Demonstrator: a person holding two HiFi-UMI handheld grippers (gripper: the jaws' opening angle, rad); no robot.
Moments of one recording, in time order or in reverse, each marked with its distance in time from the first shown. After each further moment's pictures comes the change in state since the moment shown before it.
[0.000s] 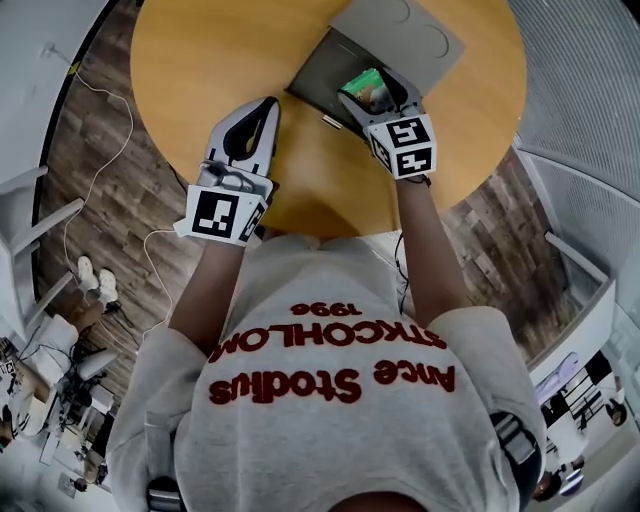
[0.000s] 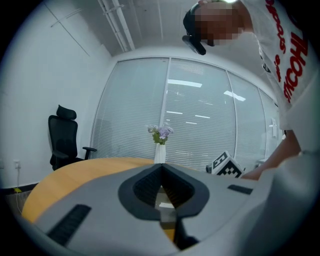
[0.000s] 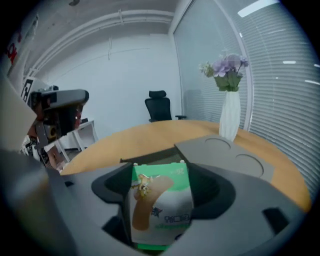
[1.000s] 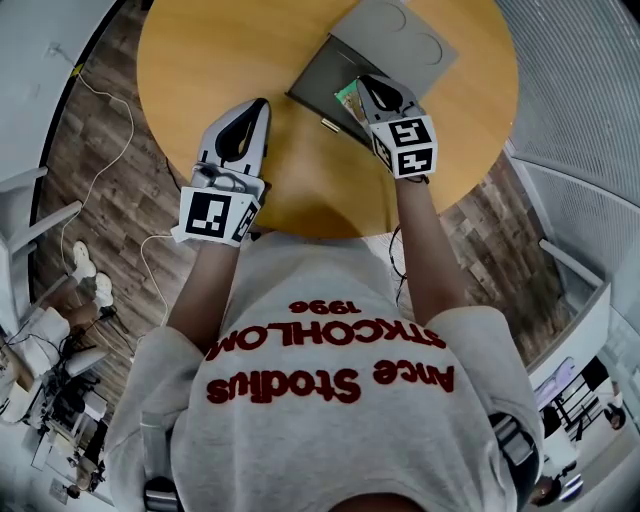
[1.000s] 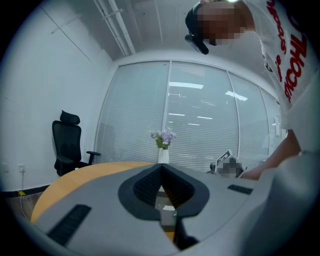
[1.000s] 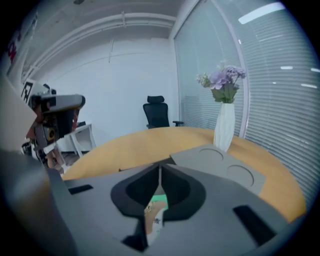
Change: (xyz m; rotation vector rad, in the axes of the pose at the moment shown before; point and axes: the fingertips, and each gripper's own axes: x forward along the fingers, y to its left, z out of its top) left arm -0.016 0.015 0.016 0.010 -0.025 0.038; right arm -0.005 -0.004 0.021 -0.019 -0.027 -0.032
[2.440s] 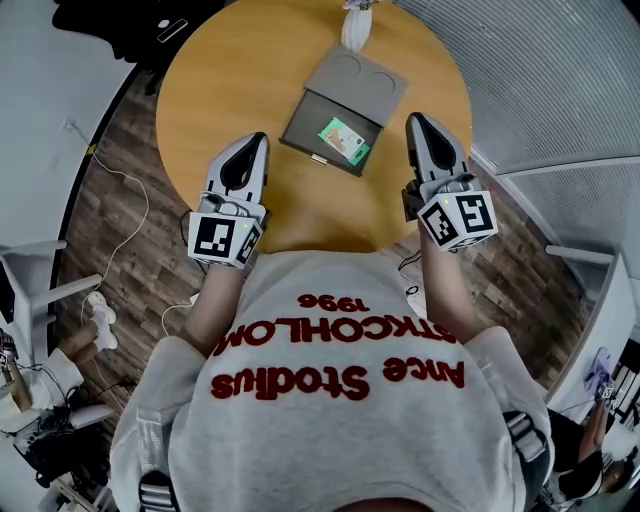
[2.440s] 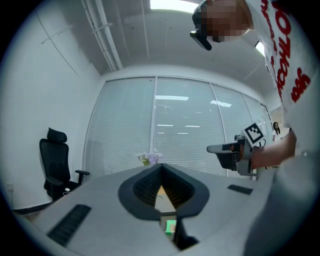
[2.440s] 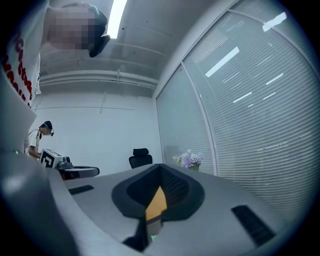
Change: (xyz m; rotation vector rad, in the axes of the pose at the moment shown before) left arm -0.024 -0.020 0.072 0.086 -0.152 -0.113; right arm -0.221 0.000 0.138 0.134 -0.583 -0.216
